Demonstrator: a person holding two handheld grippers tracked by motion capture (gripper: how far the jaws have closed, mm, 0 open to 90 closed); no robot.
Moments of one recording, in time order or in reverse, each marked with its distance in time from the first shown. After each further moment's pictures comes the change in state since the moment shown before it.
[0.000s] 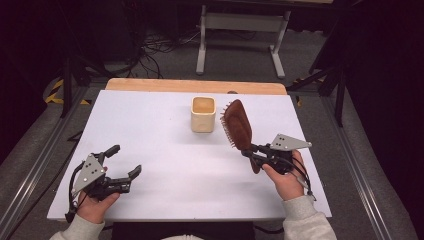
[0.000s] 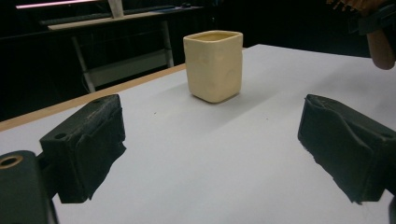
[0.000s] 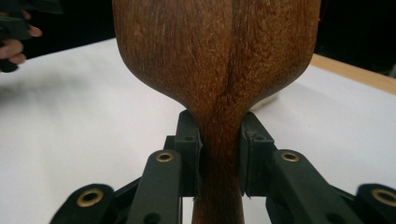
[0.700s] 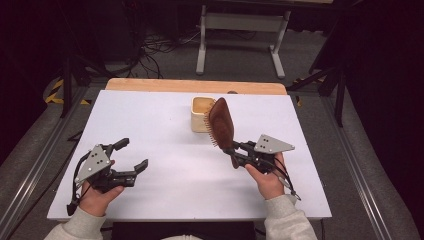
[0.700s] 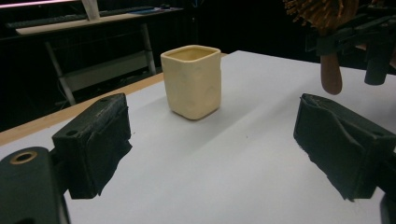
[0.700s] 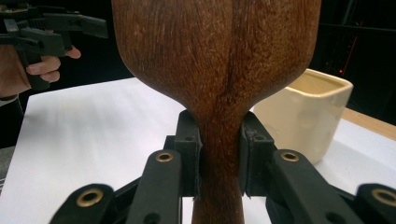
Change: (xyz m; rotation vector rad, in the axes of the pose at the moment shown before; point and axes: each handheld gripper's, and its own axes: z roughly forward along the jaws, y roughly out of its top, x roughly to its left) left arm -0.003 0.034 0.016 0.010 -0.089 0.008; right arm 0.021 0.005 0.041 -0.171 0.084 -0.068
